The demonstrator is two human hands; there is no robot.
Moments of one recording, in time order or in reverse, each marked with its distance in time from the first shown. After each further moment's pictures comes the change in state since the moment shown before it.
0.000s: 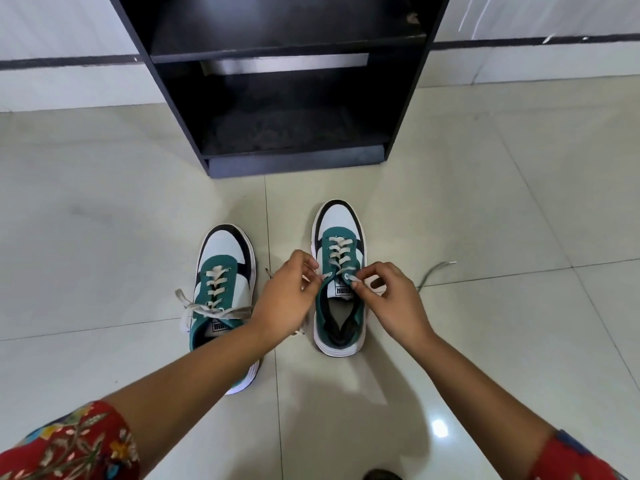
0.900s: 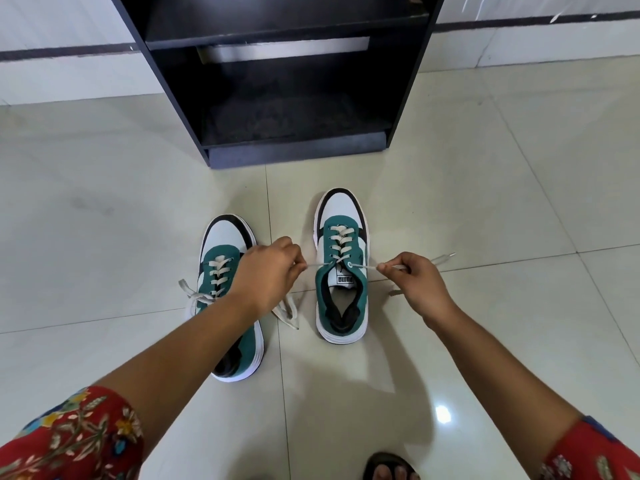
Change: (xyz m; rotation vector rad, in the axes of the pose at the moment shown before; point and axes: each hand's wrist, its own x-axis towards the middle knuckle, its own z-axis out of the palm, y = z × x) left_hand 0.010 -0.019 -0.028 0.557 0.022 0.296; right_hand 0.011 0.017 -0.022 0.160 -0.013 0.243
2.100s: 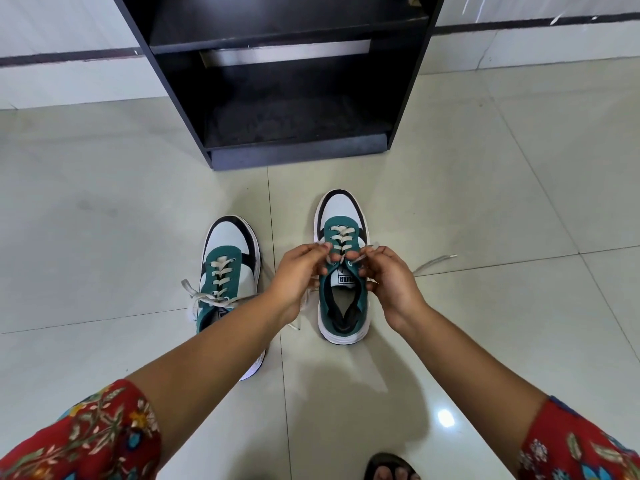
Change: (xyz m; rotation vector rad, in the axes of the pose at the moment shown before) left_hand 0.013 0.050 0.002 -1.363 -0.077 -0.706; right_hand -0.010 -0.034 0.039 0.634 -0.061 0.205
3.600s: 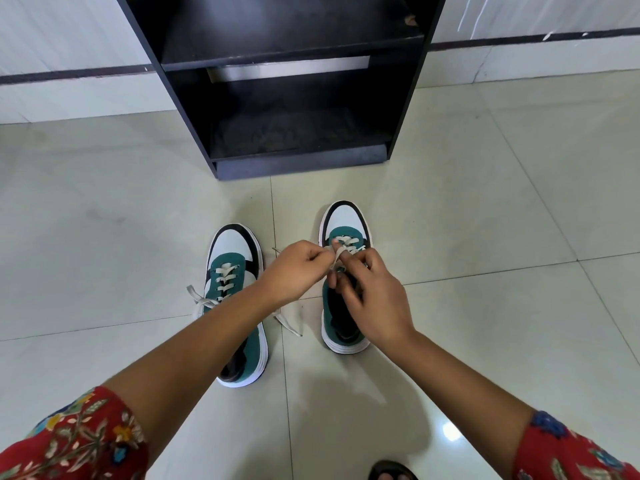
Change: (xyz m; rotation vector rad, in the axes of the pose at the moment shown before) left_hand -0.011 0.031 -0.012 0.719 -0.200 0.331; right_hand -0.024 0.015 0.008 -1.053 0.057 -0.827
